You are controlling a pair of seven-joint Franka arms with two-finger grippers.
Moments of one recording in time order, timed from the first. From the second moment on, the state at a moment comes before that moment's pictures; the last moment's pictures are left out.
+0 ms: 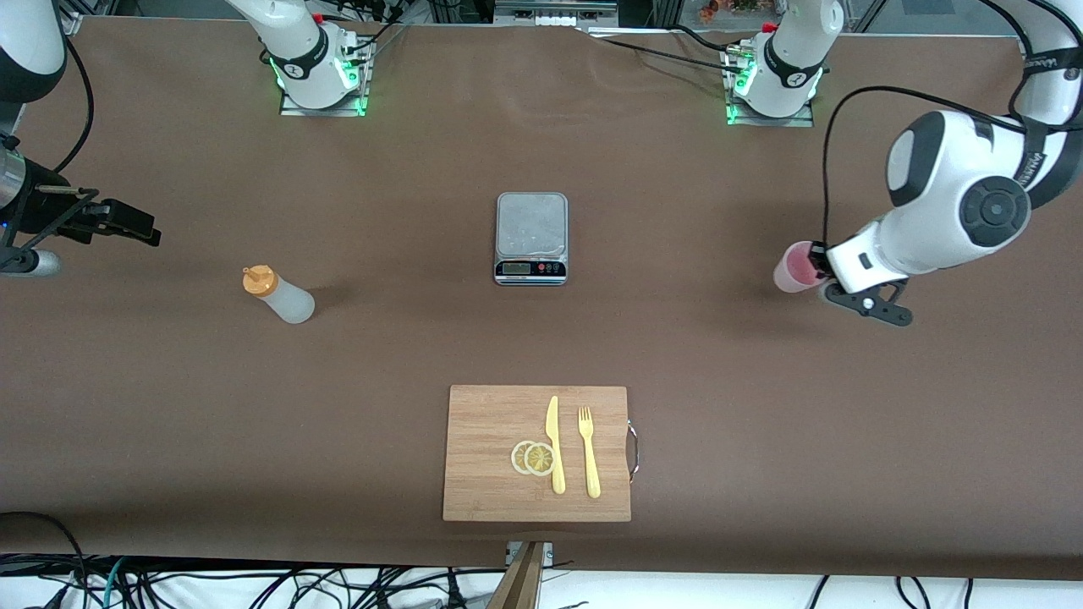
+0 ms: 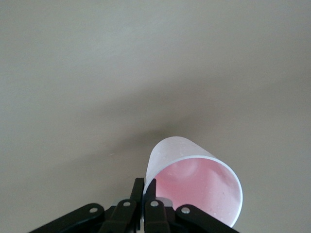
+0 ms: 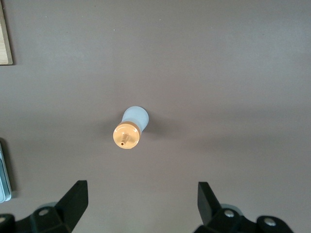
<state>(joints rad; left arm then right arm) 0.21 0.18 -0.38 -1.95 0.01 1.93 0.14 -0.01 0.11 -0.03 -1.61 0.01 1.63 -0.02</state>
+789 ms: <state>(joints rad) -0.15 0.41 -0.58 -1.77 -0.04 2.05 -0.70 -0.03 0.11 -0.04 -1.61 0.01 1.63 -0.02</state>
